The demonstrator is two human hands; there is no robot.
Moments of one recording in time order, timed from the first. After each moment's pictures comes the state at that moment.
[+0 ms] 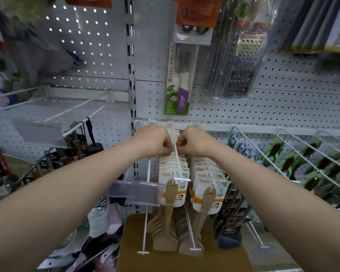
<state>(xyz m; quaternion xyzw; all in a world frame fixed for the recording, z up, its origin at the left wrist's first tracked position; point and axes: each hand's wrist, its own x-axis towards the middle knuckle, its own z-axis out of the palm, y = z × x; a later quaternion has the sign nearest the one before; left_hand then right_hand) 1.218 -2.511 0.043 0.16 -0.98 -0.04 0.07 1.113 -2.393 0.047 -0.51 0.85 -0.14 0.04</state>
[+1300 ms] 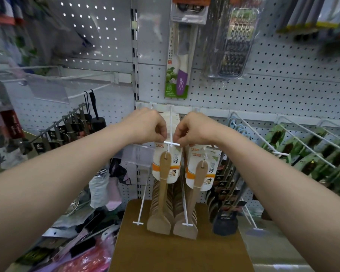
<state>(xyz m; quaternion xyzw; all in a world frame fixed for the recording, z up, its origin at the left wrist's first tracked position) 1.268 -2.463 0.041 0.15 -0.98 -0.04 0.12 1.139 -2.337 0.046 -0.56 0.80 -0.18 0.11</state>
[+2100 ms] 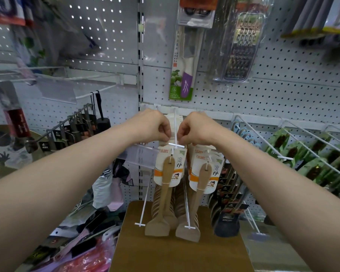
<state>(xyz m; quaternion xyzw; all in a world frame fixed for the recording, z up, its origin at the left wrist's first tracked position) 1.269 -2.465 0.040 0.18 -0.97 -0.11 0.13 1.141 -2.350 0.045 -0.55 0.82 -0.17 0.06</state>
